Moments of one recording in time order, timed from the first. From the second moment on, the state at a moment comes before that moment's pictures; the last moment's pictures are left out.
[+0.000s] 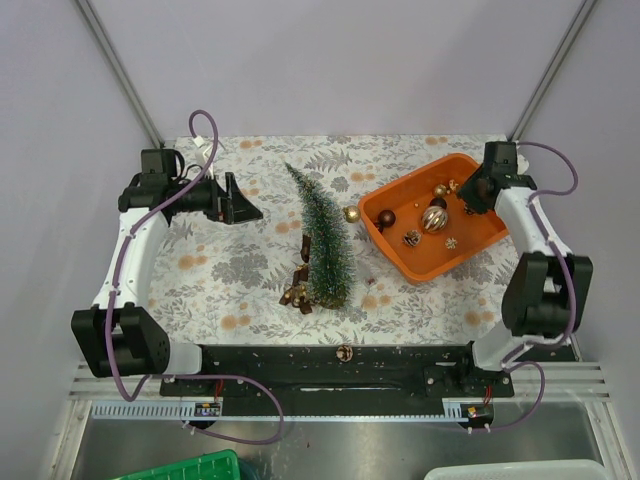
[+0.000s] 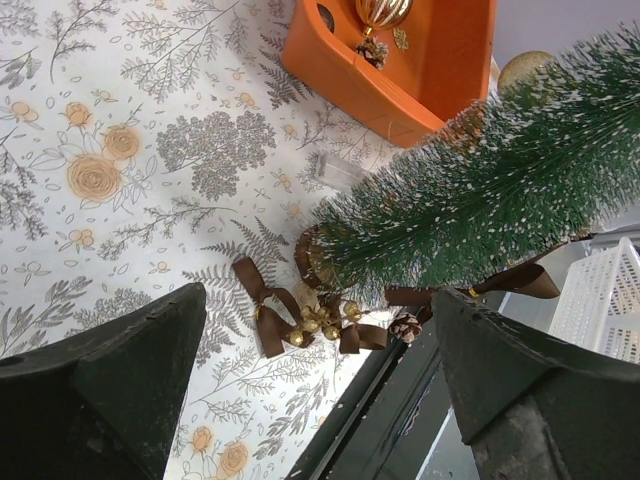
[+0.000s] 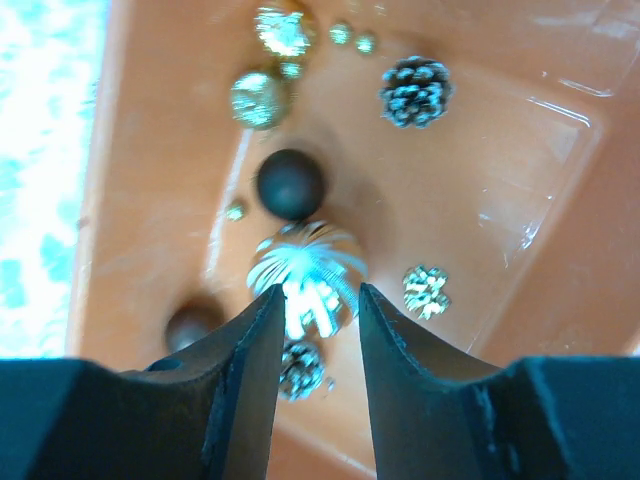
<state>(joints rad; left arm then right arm) 0.07 1.36 1.30 -0.79 1.00 0.08 -0.09 1.68 1.33 -0.54 0.11 0.67</state>
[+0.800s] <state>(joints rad) 0.03 1.35 1.27 -0.73 1.01 0.07 -0.10 1.98 1.51 -0.60 0.29 0.60</state>
